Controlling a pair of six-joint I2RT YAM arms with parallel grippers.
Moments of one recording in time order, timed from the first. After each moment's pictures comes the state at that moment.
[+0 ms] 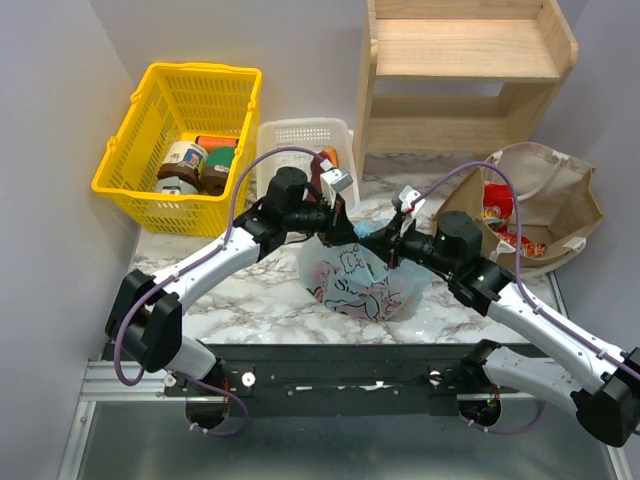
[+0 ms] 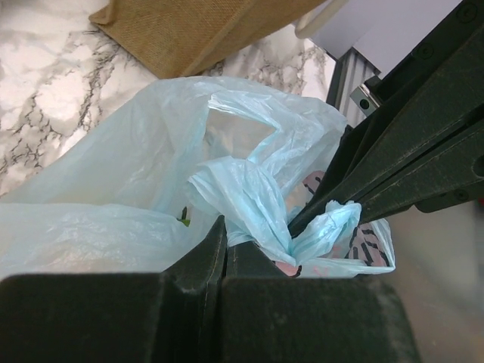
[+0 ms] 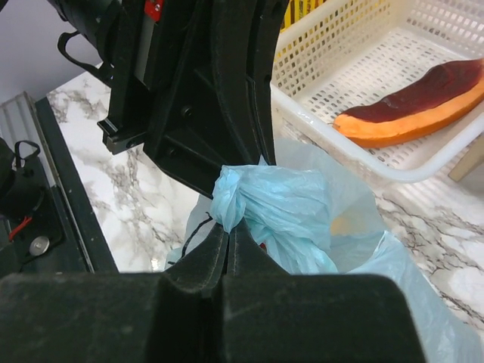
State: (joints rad) left arm -0.63 1.45 1.07 0.01 0.71 -0.27; right arm 0.68 0.97 0.73 0.05 -0.34 0.08
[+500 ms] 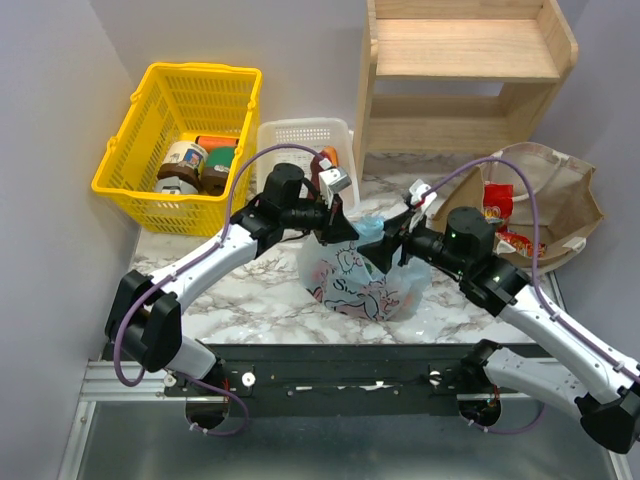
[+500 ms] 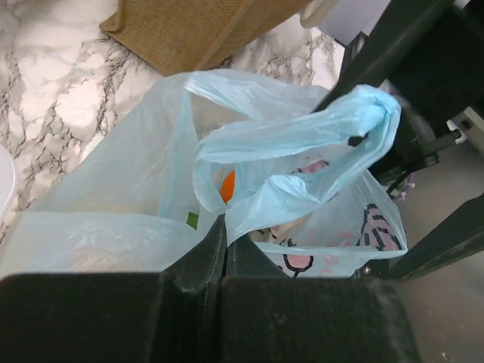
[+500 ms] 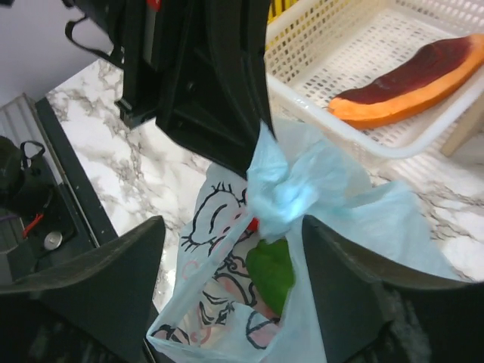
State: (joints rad) left arm -0.61 1.46 1.10 -0.05 0.76 -0.17; right arm 0.68 0.90 0.80 -0.11 -0.29 0.11
